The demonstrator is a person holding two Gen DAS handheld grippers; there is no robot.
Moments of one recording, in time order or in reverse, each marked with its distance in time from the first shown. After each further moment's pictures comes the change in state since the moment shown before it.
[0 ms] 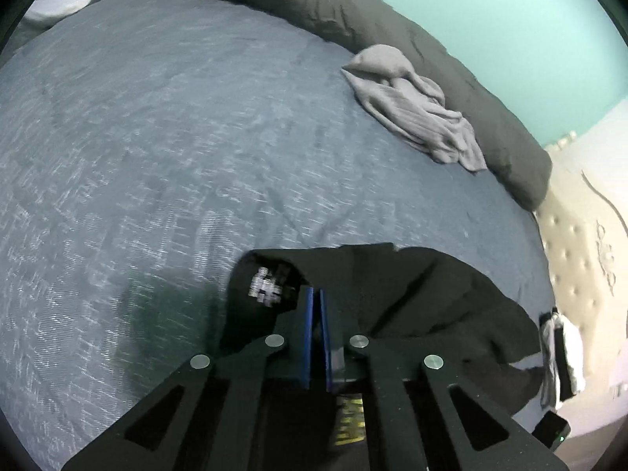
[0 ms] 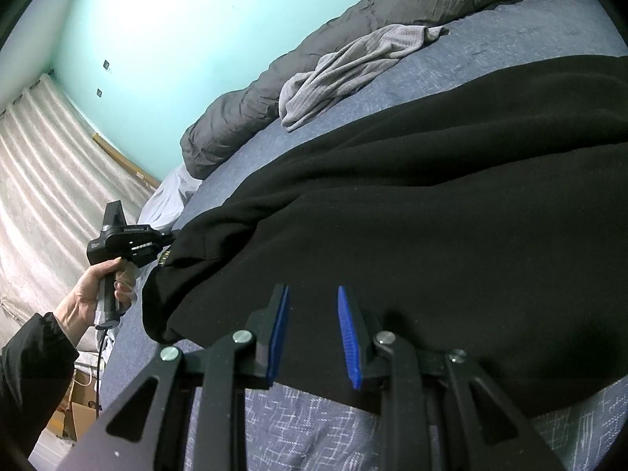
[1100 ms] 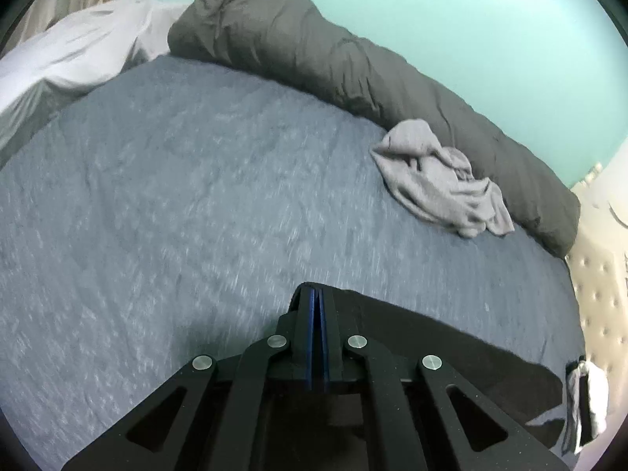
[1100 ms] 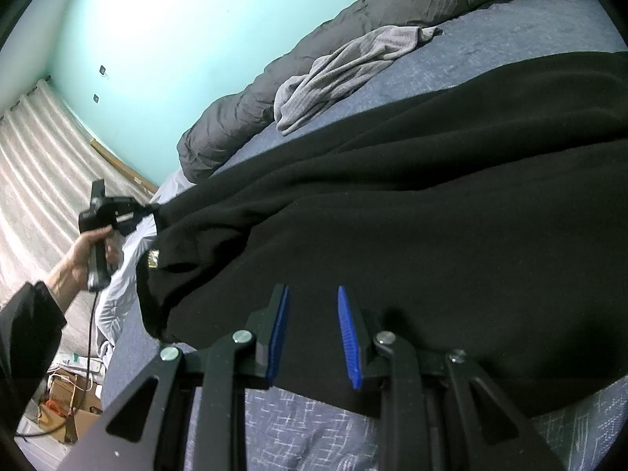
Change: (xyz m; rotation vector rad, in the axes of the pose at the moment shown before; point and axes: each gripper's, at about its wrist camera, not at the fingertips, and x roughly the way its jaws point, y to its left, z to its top) left arm -0.053 -0.014 0.080 -0.013 -0.219 0.201; right arm -0.002 -0.006 0.001 0.018 -0.006 -0.006
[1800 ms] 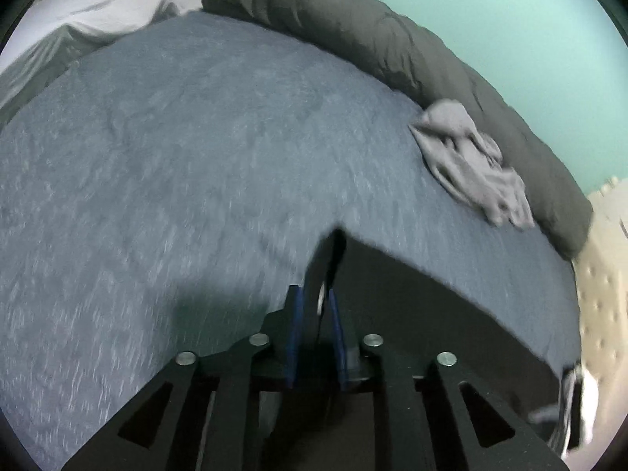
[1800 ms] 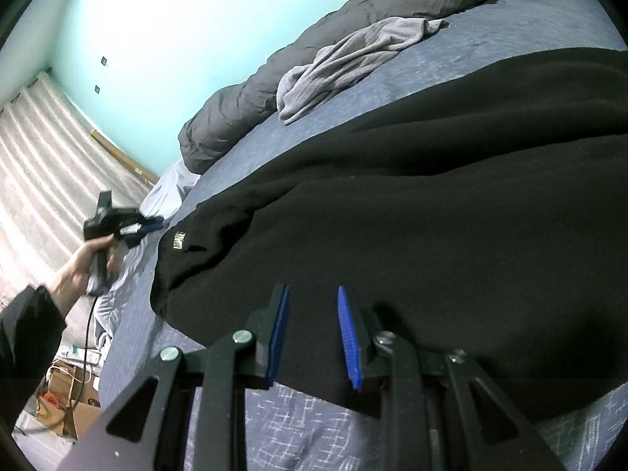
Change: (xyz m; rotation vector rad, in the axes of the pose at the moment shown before) left arm 0.012 0.059 -0.040 -0.074 0.142 0.004; right arm 0.005 0.004 -0.008 -0.020 0.024 0.008
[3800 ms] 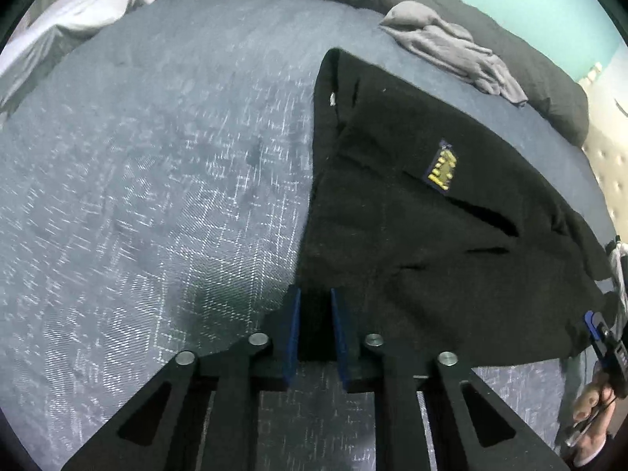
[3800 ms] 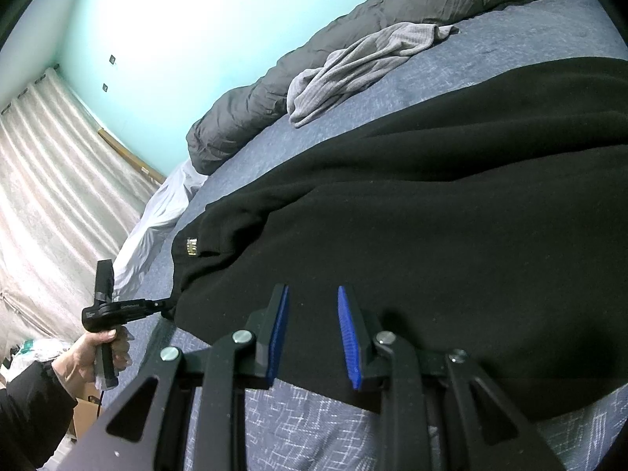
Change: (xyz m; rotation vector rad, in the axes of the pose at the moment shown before) left arm -0.010 0.020 -0.149 0.246 0.091 0.089; right arm 0.004 0.008 0.003 -0.014 -0.010 0.015
